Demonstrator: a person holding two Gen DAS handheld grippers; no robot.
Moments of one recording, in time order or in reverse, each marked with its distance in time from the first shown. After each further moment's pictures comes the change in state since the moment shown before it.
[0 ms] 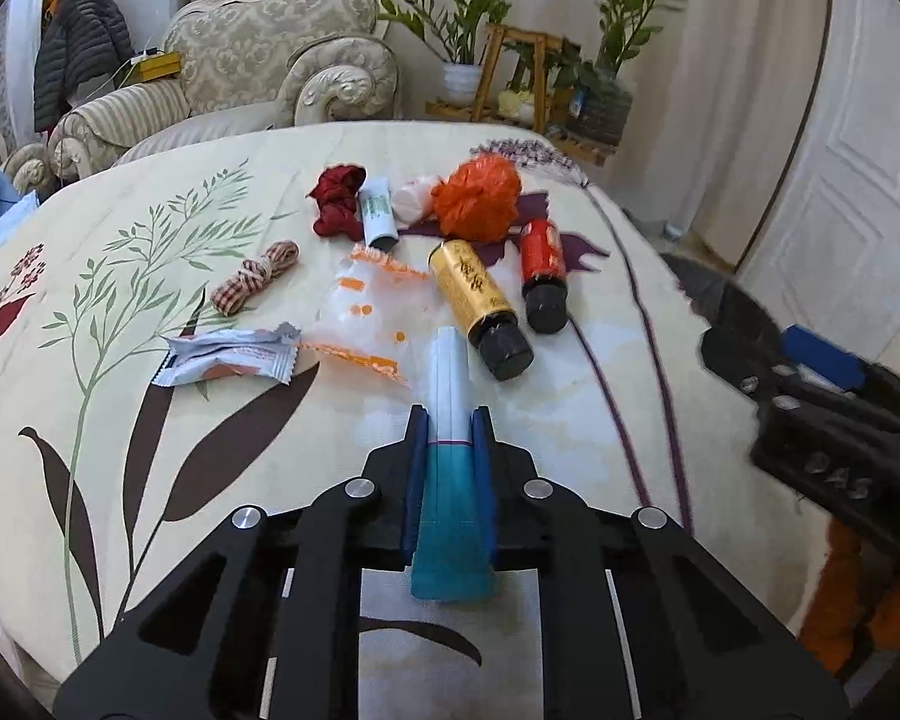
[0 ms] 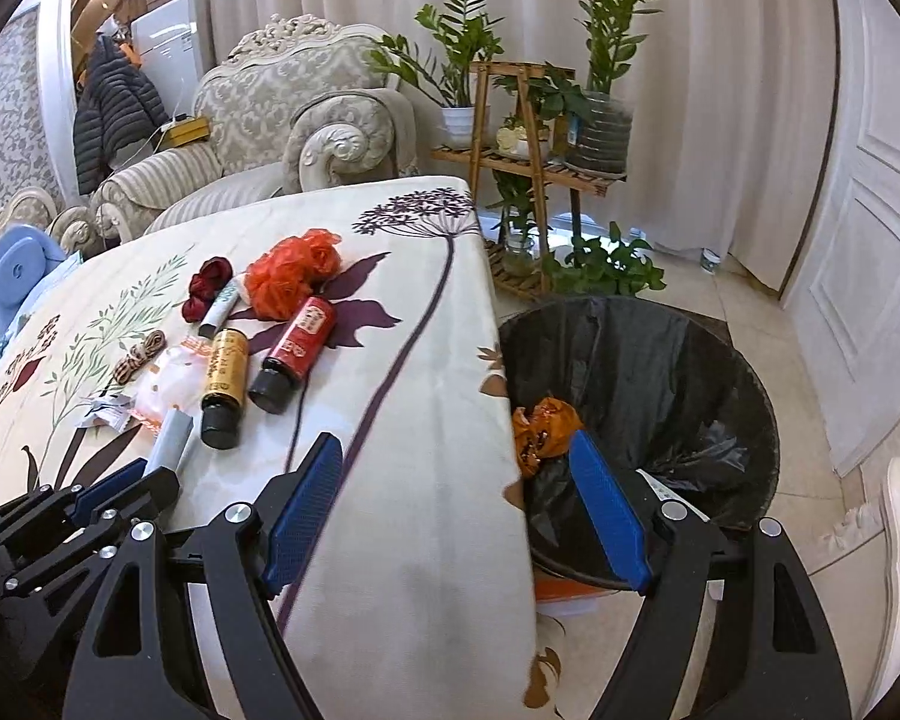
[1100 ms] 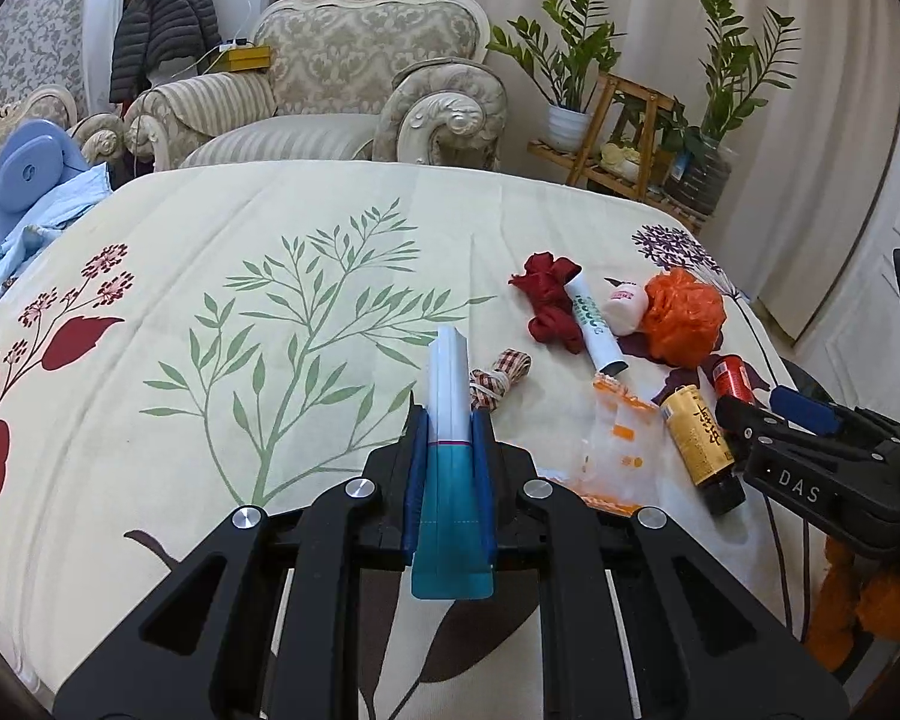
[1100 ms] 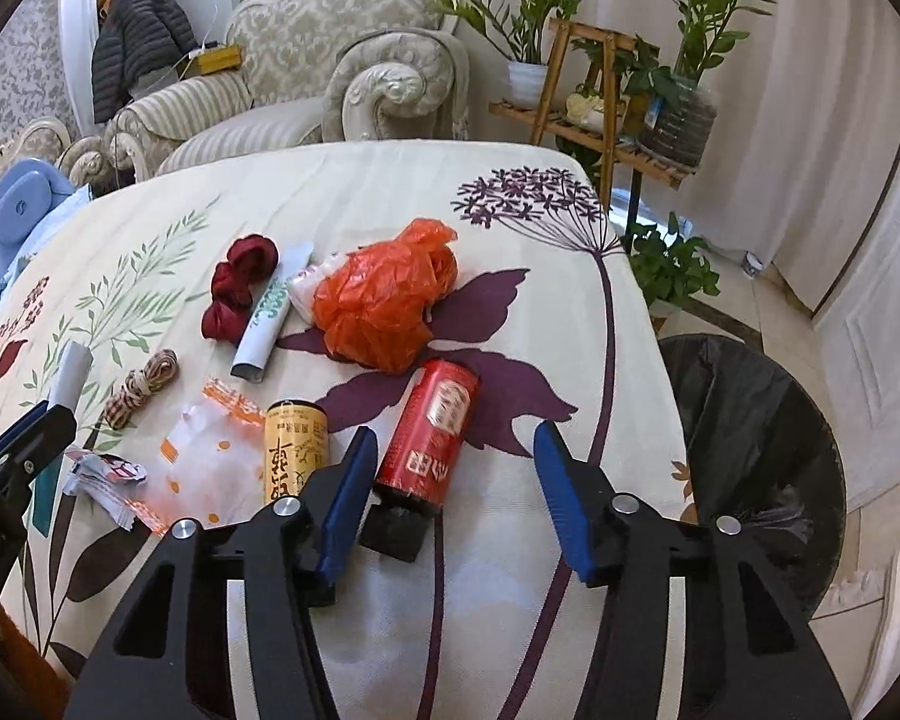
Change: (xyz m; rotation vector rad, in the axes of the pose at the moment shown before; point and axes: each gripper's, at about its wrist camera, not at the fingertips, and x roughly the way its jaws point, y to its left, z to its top) left arm 0.004 0.098 0.043 -0.132 -0.059 0.130; right arm 0.071 0.076 0.045 -0.119 0.147 0.013
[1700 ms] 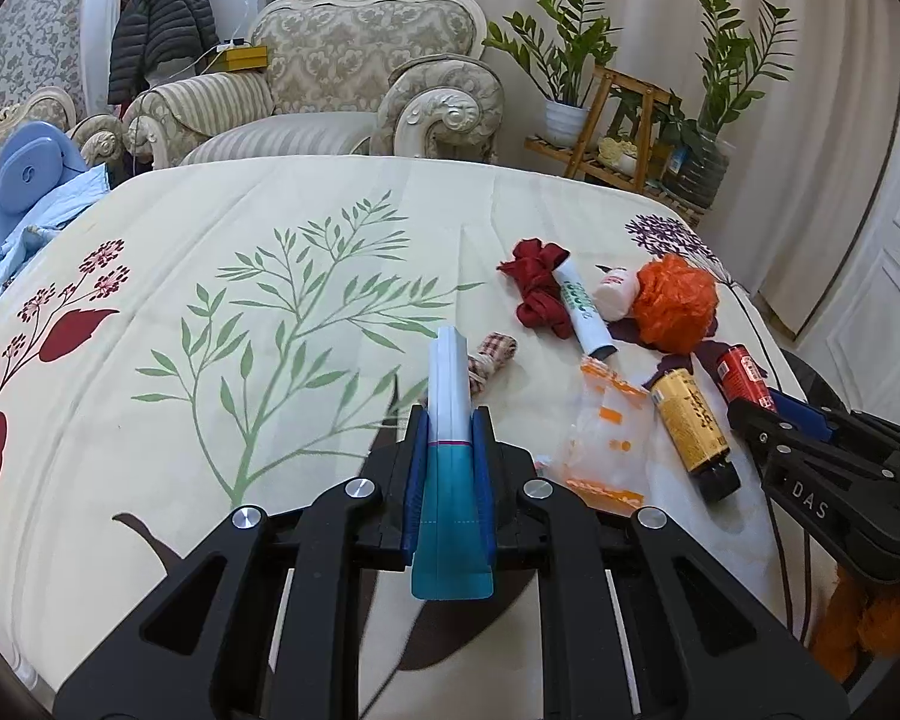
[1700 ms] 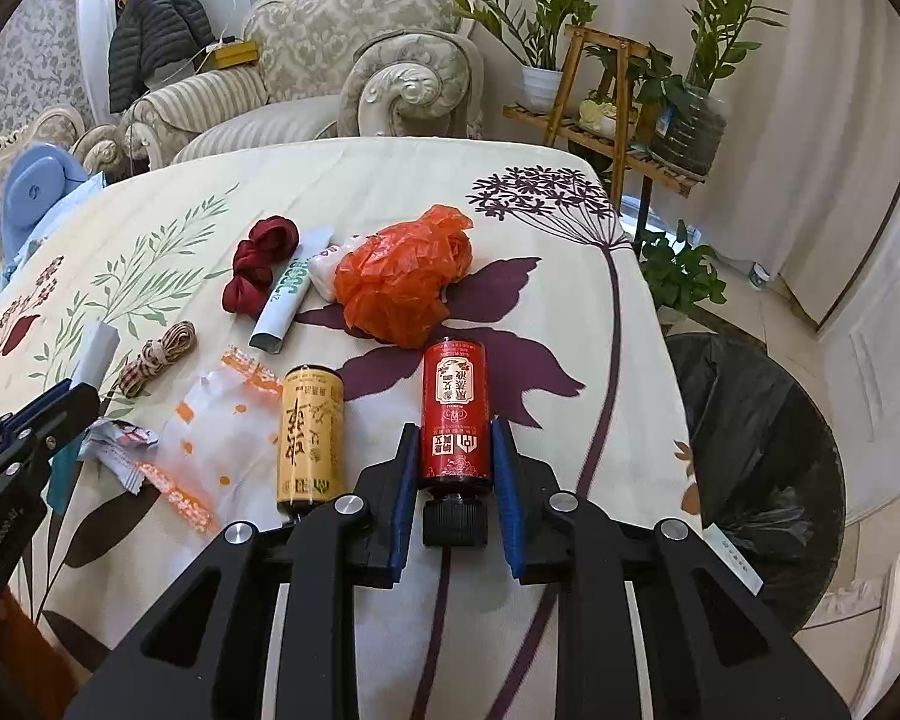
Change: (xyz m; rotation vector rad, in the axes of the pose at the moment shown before) left arm 0.002 -0.007 -0.007 0.009 0.002 0.004; right arm -0.011 -0.003 -0.012 -0.023 -0.025 0.025
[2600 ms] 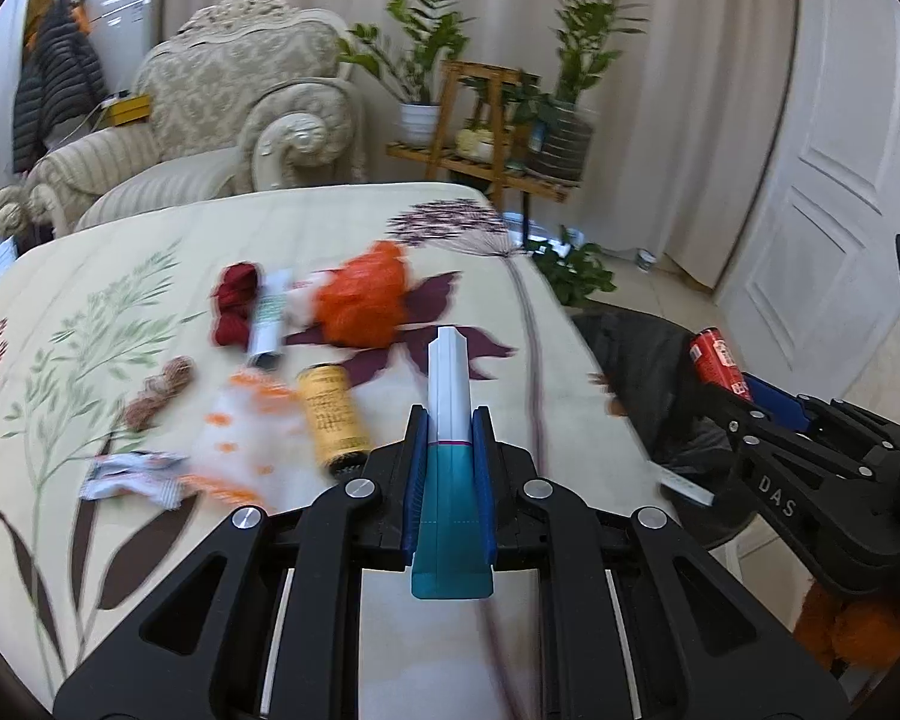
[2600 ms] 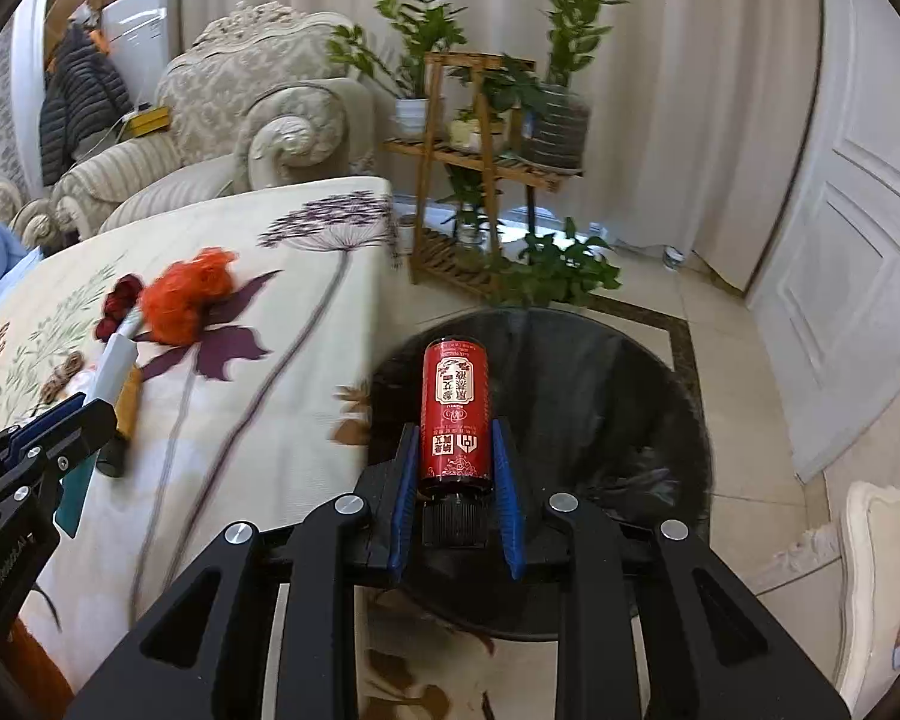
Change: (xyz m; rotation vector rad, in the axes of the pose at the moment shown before) left arm -0.011 -0.159 -0.015 0.180 -0.023 -0.179; right arm -0.045 -0.136 -0.039 0.165 -0.085 -0.150
